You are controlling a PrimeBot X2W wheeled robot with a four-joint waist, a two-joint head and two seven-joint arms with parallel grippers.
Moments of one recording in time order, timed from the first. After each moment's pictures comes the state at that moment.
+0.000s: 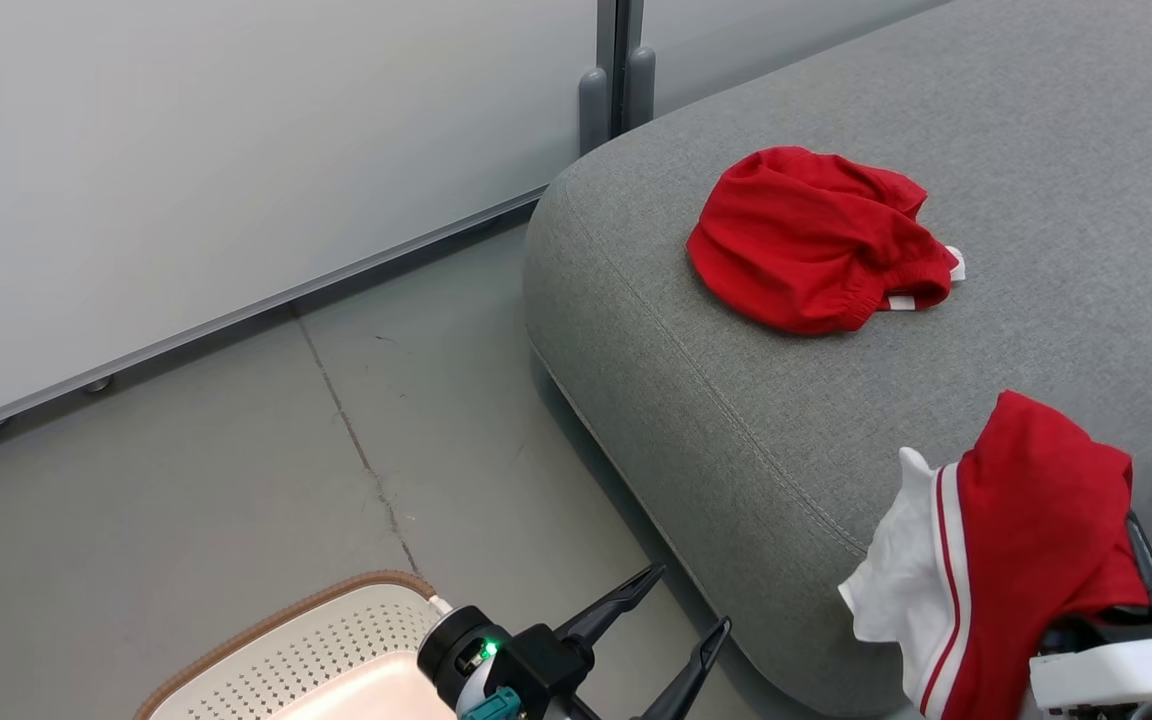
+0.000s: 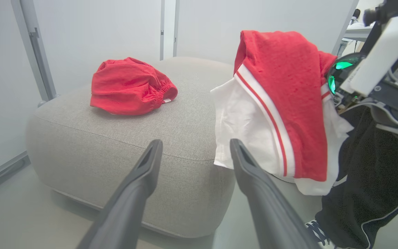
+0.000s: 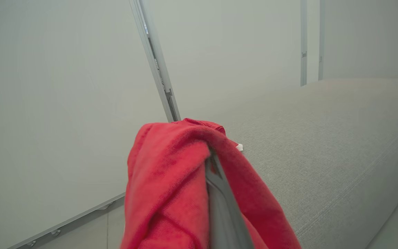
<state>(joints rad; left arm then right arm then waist) -0.17 0.06 -0.74 0.30 -0.32 -0.13 -0.26 0.03 -0.13 -0.03 0.09 0.42 0.13 -0.26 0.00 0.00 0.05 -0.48</state>
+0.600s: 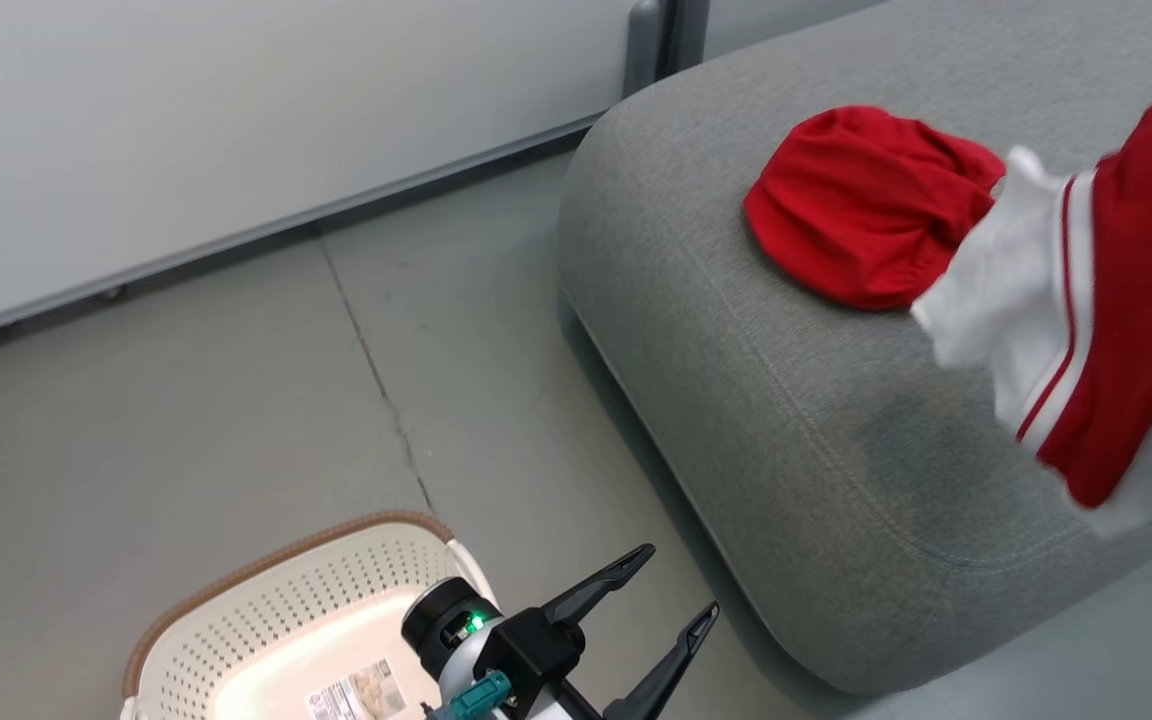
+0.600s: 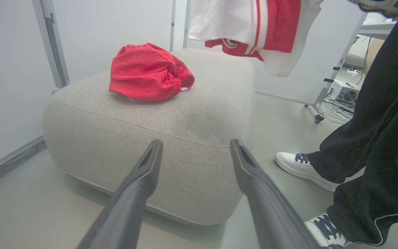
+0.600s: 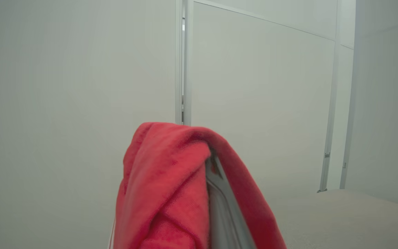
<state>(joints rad) -0.21 0.10 -0.77 0.28 -0.31 -0.13 -0.26 -0.29 -0.30 -0.06 0.04 0.41 0.13 -0.26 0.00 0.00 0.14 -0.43</state>
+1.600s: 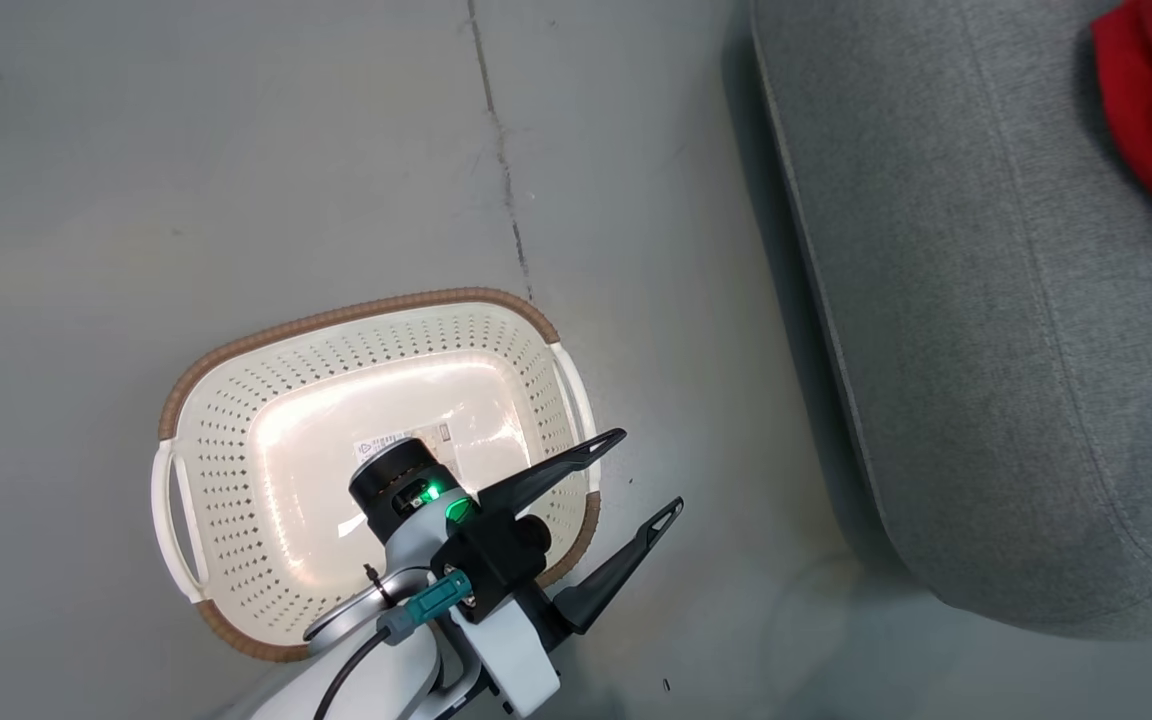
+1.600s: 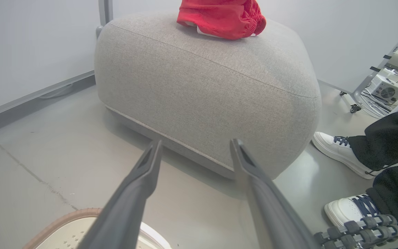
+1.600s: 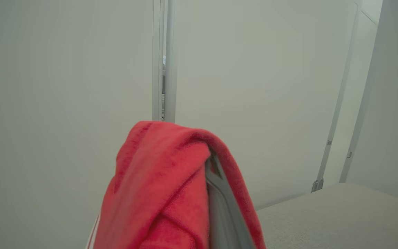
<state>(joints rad) -0.46 0.27 -0.88 0.22 -0.32 -0.13 -0.26 -1.00 -0.48 -0.23 0.55 0.35 0.13 -0.26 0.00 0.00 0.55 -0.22</state>
